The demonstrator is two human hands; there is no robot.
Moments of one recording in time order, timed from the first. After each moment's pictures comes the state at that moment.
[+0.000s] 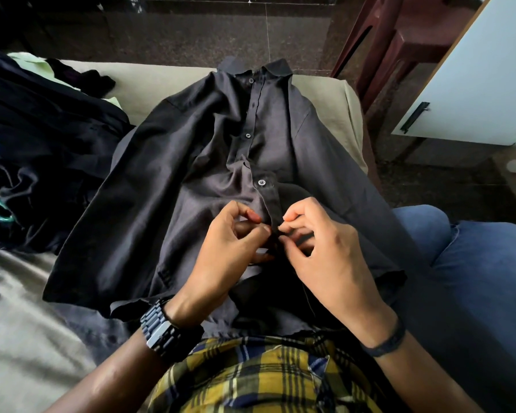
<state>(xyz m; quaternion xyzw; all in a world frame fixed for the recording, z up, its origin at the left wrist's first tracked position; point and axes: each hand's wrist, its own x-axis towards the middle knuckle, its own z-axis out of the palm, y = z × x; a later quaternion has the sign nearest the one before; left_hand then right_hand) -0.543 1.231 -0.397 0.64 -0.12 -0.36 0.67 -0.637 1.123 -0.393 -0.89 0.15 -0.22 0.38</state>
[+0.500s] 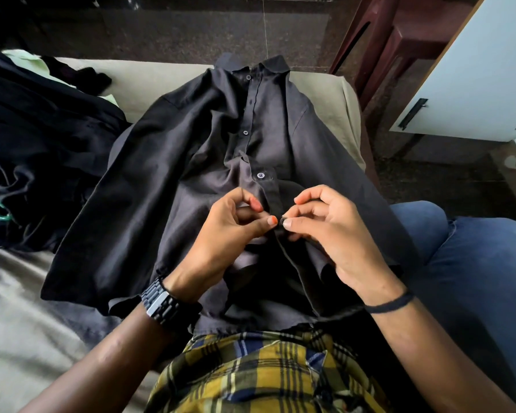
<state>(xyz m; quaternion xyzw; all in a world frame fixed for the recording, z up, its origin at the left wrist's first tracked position) -0.524 1.224 -0.405 0.62 -0.21 -0.36 0.66 -0.623 1.101 -0.389 -0.63 0.28 -0.13 0.72</state>
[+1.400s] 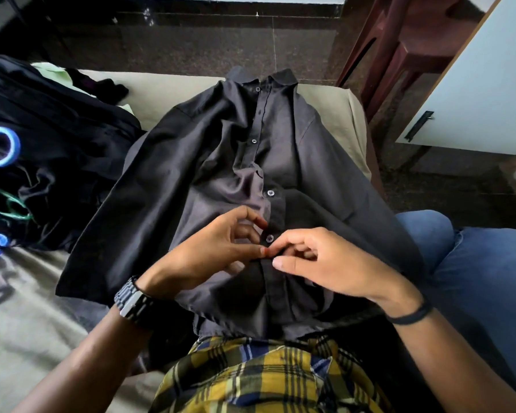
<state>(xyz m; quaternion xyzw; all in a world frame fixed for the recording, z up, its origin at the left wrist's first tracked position) -0.511 1.252 -0.395 0.66 -0.22 -0.50 0.52 -0.636 1.099 -0.385 -0.83 0.11 0.12 0.53</state>
